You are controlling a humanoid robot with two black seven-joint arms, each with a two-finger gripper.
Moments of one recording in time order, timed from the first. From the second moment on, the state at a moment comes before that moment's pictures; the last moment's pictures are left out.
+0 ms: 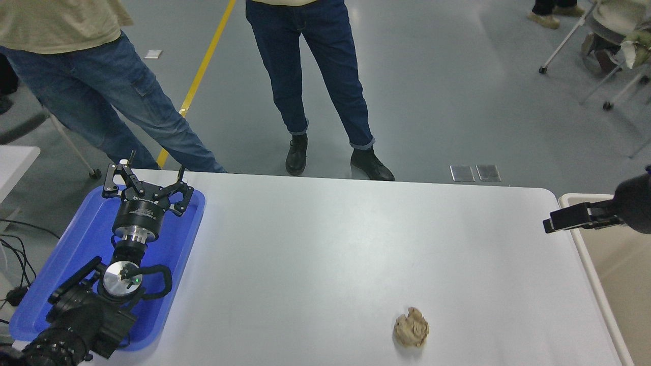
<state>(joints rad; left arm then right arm) -0.55 0.16 -1.10 -0.44 -0.08 -0.64 -0.35 2.18 -0.69 -1.36 1.55 -0.63 0.43 0.27</state>
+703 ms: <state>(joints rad) -0.55 0.16 -1.10 -0.44 -0.08 -0.64 -0.35 2.48 -0.31 -1.36 1.65 -0.22 0.75 0.27</state>
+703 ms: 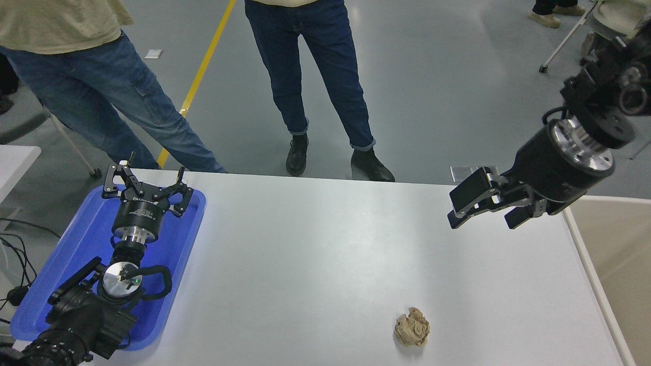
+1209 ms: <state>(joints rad) -0.55 0.16 -1.10 -0.44 -0.08 -0.64 -0.35 2.62 -0.24 -1.37 1.65 -0.13 0.78 0.26</state>
